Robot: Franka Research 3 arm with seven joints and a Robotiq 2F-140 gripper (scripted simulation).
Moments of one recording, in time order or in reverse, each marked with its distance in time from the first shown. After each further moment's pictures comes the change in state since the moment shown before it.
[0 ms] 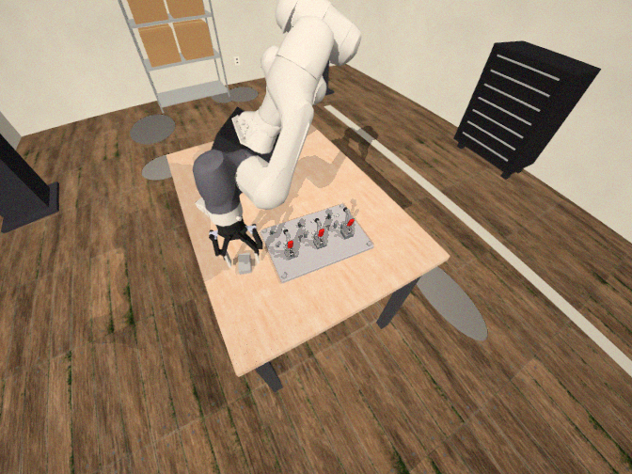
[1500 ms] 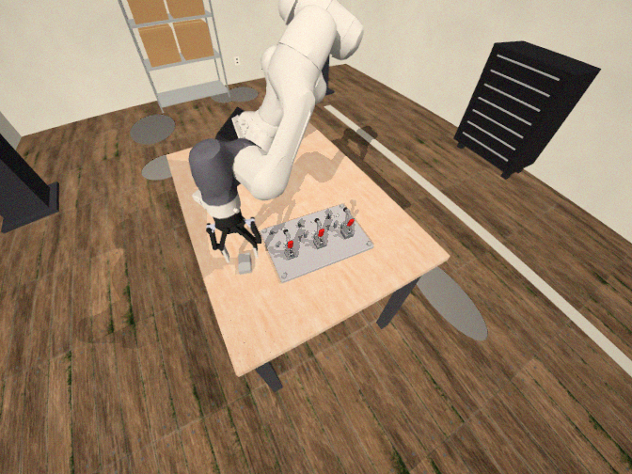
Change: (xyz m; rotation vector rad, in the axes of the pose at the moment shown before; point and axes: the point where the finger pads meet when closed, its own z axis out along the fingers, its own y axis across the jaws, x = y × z) arm 0.003 0.000 -0.027 -0.001 0.002 0.004
